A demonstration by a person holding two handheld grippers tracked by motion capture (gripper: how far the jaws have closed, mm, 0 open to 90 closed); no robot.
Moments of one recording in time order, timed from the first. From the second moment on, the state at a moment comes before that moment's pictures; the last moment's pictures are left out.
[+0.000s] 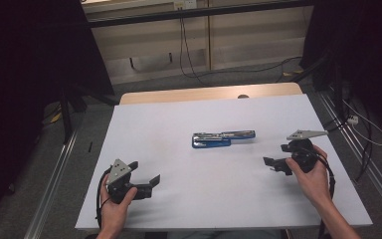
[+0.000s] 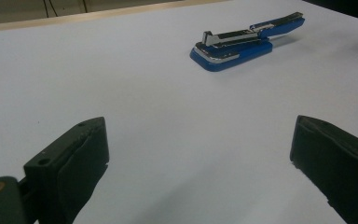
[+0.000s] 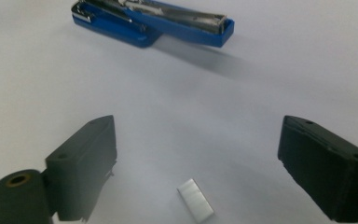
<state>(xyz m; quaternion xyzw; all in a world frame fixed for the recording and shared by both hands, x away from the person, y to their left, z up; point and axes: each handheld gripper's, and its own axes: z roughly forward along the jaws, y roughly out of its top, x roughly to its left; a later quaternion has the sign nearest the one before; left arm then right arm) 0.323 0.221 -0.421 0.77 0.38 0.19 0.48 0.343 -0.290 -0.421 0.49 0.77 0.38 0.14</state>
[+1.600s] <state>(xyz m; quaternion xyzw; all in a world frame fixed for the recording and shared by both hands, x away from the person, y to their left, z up) 0.325 0.215 -0.420 0.78 0.36 0.18 0.48 0.353 -0.291 -0.432 0.40 0.87 0.26 0.06</state>
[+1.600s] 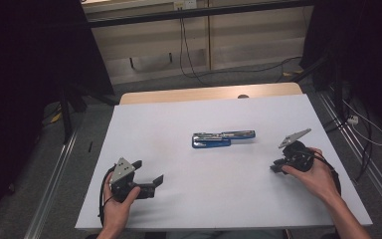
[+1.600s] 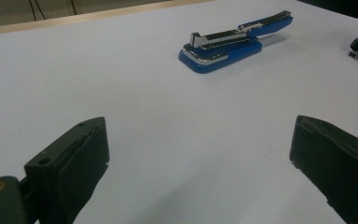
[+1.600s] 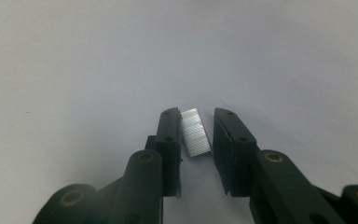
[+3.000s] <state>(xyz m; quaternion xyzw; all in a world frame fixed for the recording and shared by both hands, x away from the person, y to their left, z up) 0.326 0.216 -0.421 0.78 0.36 0.18 0.48 0.350 -0.284 -0.429 0.42 0.86 0.28 0.08</state>
